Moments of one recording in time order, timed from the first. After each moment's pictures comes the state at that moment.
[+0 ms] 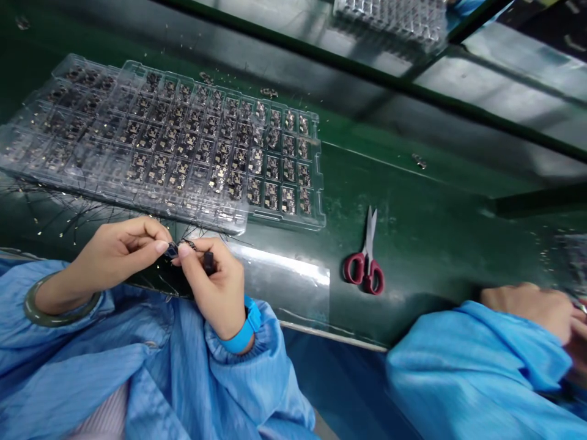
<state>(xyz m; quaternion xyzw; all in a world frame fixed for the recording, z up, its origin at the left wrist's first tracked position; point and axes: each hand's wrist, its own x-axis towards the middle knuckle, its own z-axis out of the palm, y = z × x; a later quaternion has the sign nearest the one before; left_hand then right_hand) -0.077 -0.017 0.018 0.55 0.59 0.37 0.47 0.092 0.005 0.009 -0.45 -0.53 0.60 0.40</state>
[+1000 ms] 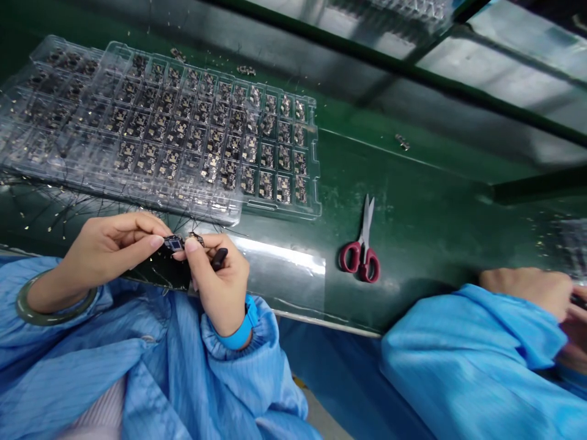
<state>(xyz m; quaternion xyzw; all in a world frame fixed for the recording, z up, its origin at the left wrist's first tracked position) -0.069 -0.018 0.019 0.54 0.57 0.40 0.47 0.098 -0.002 0.001 -0.46 -0.44 0.63 0.46</state>
